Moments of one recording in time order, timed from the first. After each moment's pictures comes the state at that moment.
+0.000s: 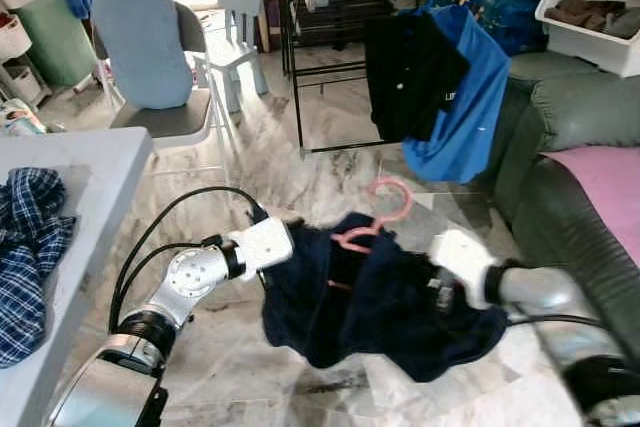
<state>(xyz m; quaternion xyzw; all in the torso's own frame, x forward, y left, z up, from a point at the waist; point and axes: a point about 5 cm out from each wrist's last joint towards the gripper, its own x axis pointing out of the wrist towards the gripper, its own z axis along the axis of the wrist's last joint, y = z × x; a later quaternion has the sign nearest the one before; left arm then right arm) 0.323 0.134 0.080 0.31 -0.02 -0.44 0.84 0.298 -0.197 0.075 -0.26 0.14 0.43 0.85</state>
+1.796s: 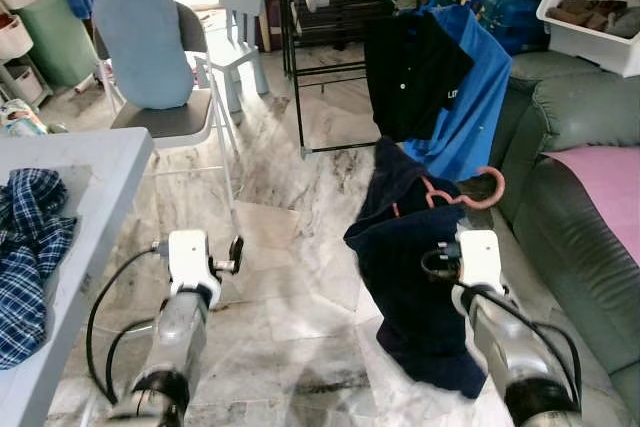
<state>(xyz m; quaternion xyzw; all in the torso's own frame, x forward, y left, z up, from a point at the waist) 0.292 0.187 0.016 -0.02 0.11 0.02 0.99 0.293 -0.201 0.029 -0.03 0.20 -0.01 0.98</state>
